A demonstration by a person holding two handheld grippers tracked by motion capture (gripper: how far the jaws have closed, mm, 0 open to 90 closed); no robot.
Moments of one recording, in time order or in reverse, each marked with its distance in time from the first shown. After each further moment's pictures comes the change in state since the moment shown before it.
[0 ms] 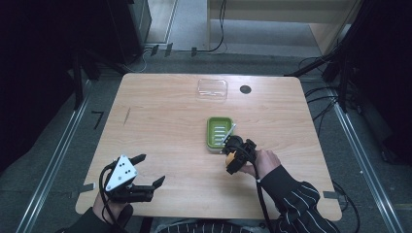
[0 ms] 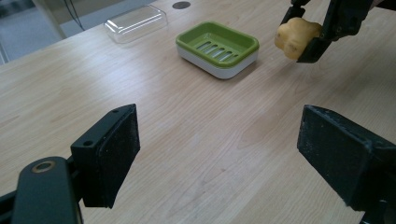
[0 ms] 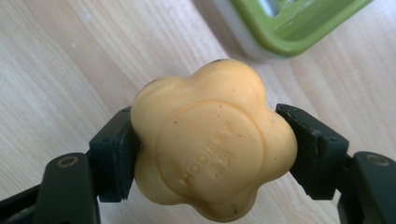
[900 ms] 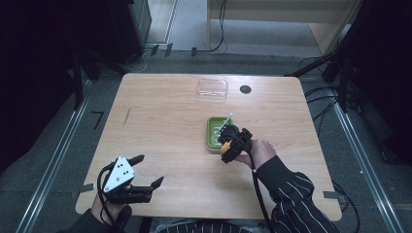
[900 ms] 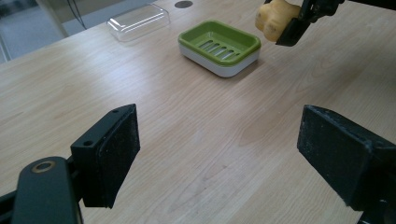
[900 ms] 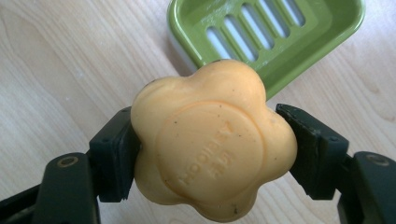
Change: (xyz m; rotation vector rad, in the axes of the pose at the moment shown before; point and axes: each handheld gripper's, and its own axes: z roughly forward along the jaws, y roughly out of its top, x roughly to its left) left arm 0.001 -0.003 -0.004 -0.002 0.008 -0.009; right arm -0.010 0.025 -0.013 -0.076 -0.034 -0.009
